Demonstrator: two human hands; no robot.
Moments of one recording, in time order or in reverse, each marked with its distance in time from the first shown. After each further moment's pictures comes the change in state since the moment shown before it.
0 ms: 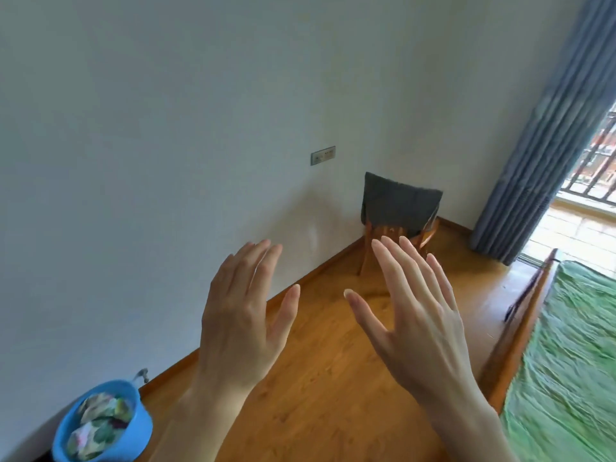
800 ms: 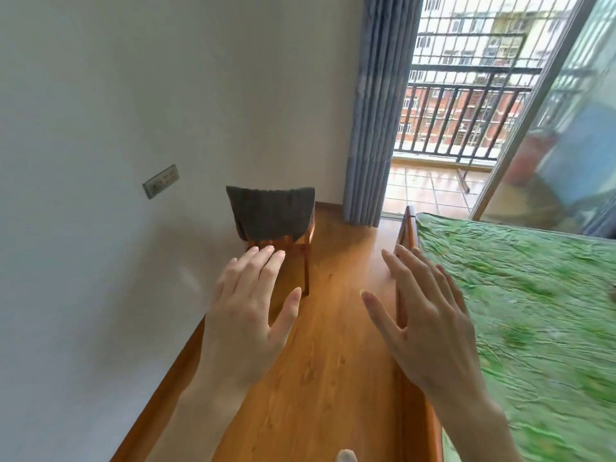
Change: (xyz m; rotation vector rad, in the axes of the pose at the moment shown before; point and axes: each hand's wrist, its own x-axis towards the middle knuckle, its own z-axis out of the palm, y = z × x) left_hand 0.197 0.024 0.274 -0.386 -0.270 0.348; right_hand 0.086 0.172 0.075 -0.364 0.031 0.487
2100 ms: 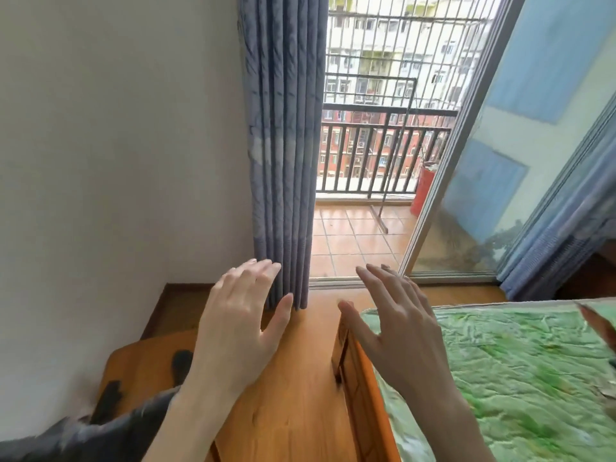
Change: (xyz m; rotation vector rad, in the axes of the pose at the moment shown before) left_hand 0.643 -0.049 0.464 -0.241 -0.047 0.230; right_hand 0.571 0.324 0.292 -0.215 0.029 0.217
